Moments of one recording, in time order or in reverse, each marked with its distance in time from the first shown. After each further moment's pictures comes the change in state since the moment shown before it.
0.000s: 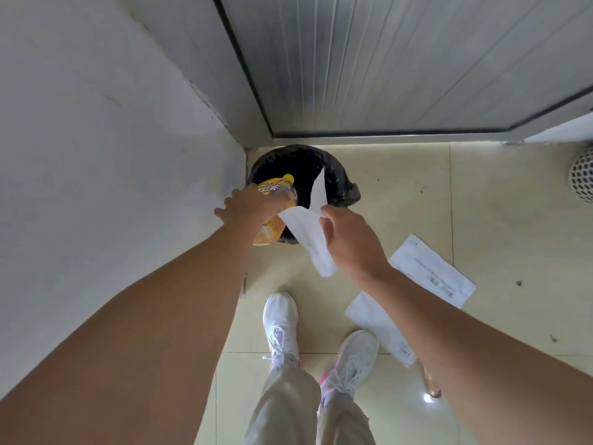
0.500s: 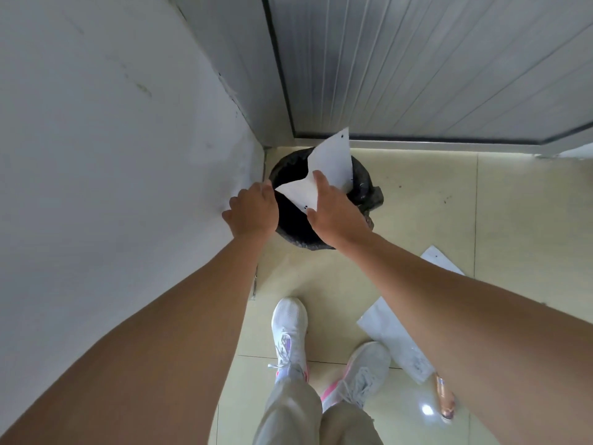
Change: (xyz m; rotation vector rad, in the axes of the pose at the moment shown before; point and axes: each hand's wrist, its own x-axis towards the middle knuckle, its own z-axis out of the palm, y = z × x) left_hand 0.020 -0.036 0.006 -0.090 0.265 0.127; right_hand 0.083 -0.033 0.042 -0.046 -0.145 -0.008
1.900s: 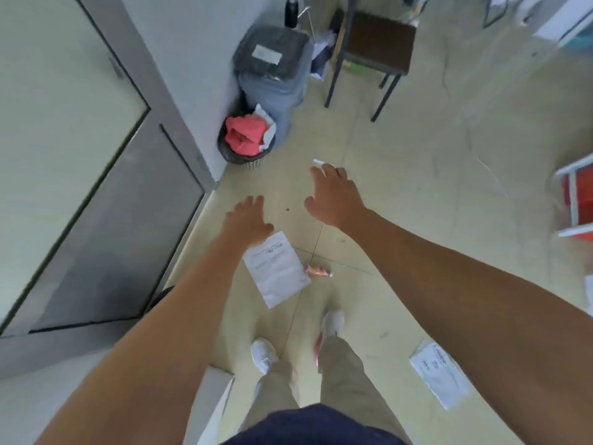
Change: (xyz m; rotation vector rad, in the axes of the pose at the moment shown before) left_hand -0.573 0.300 -0.248 0.801 -0.401 1.461; right_hand -0.681 0.003 -0.346 0.137 0.639 0.999
